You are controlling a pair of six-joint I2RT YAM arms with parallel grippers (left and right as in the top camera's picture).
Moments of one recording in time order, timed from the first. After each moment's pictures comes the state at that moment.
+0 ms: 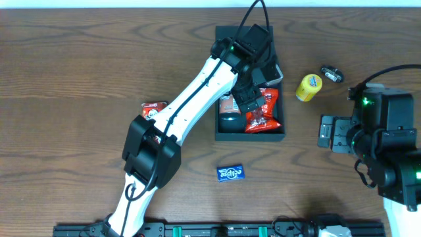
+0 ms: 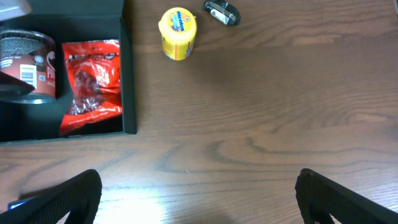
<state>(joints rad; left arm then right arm) -0.69 2.22 2.12 -1.19 0.19 0.51 0.09 1.01 1.34 -1.32 0.21 0.13</state>
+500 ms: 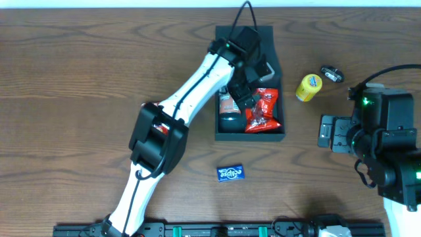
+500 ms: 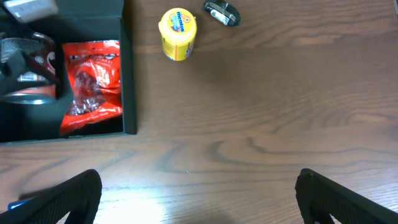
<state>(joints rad) -0.62 2.34 2.11 -1.10 0.28 0.44 0.09 1.01 1.34 -1.31 0.21 0.13</state>
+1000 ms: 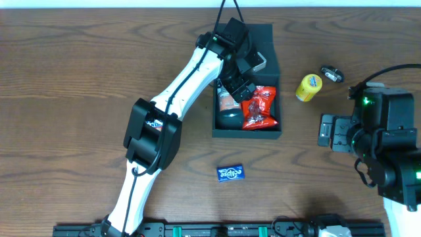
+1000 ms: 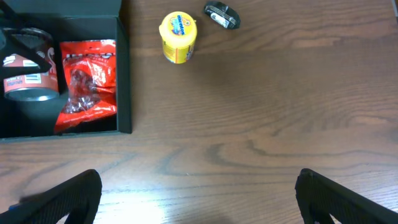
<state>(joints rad) -0.57 2.34 2.11 -1.07 0.35 0.40 0.09 1.01 1.34 -1.30 0.21 0.13</state>
